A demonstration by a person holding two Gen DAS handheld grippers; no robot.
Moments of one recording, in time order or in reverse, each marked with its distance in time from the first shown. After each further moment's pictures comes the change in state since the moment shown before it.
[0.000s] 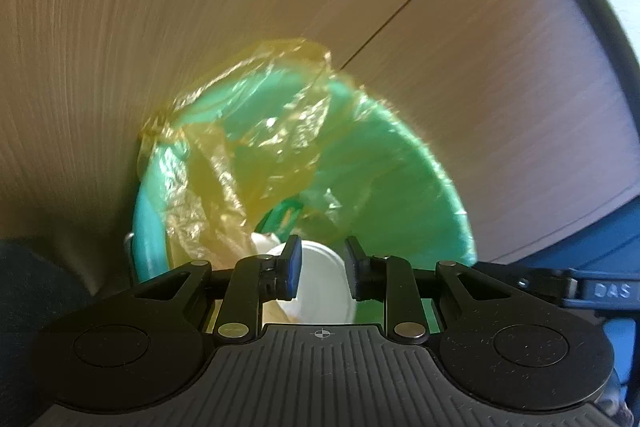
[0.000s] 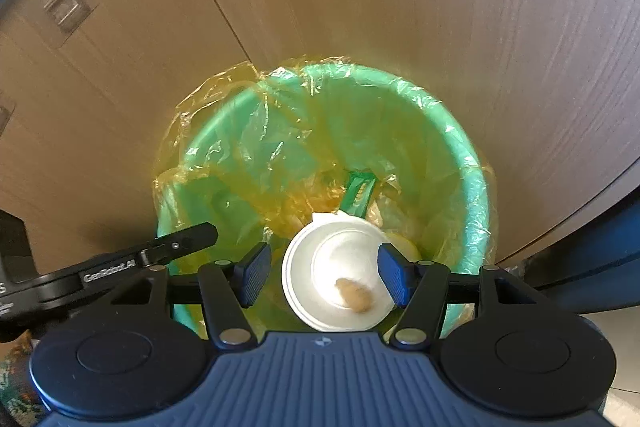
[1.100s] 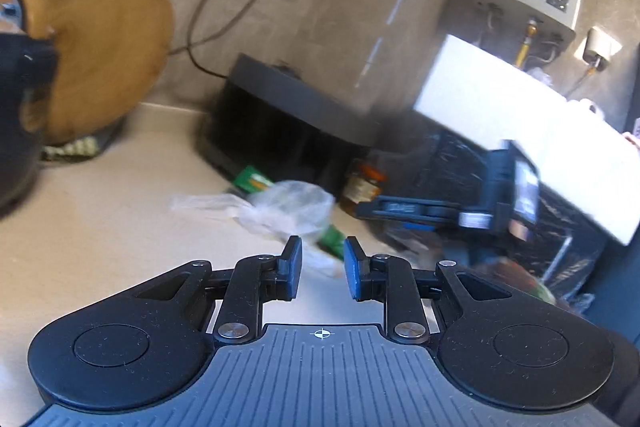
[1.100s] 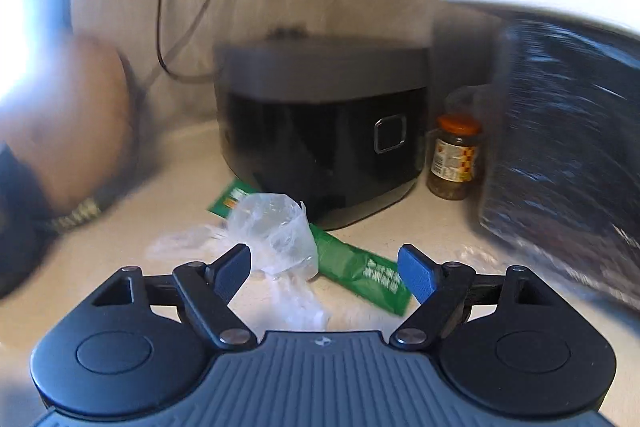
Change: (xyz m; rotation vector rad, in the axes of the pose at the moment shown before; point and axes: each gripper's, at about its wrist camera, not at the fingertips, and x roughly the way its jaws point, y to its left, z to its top) left arm -0.384 -0.103 0.183 0.146 -0.675 0.107; right arm -0.180 0.264 0.296 -0.394 -0.557 0.008
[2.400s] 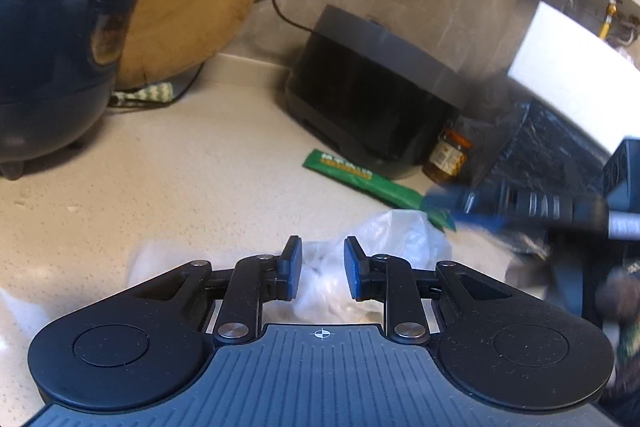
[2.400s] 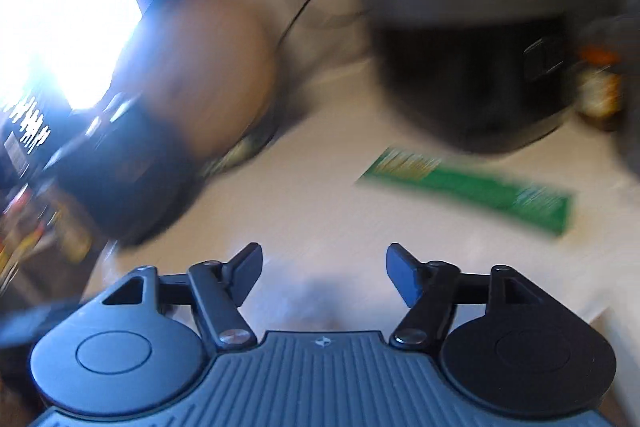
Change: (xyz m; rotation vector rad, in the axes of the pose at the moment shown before) left arm 0.030 0.035 -0.018 -0.069 0.132 0.199; right arm -0.023 0.013 -0.031 0.050 0.086 0.432
